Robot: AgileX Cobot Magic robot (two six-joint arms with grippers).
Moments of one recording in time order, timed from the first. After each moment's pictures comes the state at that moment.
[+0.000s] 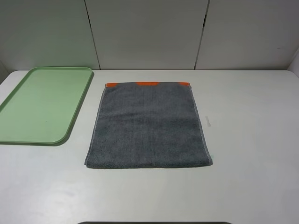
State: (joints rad) left arm -0.01 0.00 -0.50 -0.16 1.07 0.19; right arm -0.05 -0.01 -0.50 0.28 1.03 -0.24
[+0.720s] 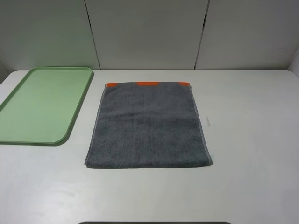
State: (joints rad) left arm -0.01 0.00 -0.50 -0.16 1.07 0.19; right arm -0.05 -0.01 -0.50 0.28 1.03 -0.24
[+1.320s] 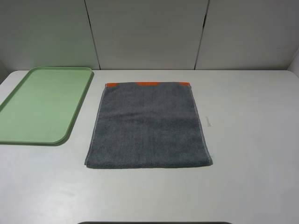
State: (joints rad) left arm -0.01 0.00 -0.50 -0.16 1.07 0.19; right arm -0.05 -0.01 -0.50 0.28 1.03 -0.24
